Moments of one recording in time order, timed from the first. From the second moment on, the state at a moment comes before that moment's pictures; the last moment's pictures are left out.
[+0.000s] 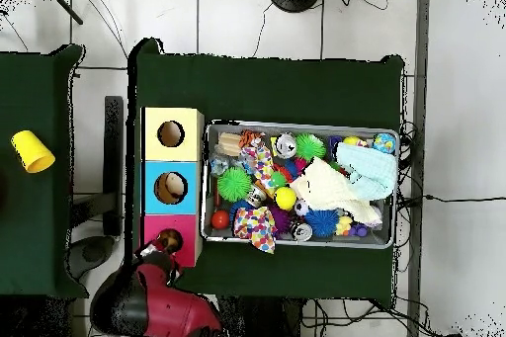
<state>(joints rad) 0.23 -0.76 0.00 2.32 0.50 -0.14 2.31</state>
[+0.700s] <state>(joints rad) 0.31 -0.73 -0.06 2.30 0.53 -0.22 2.31</state>
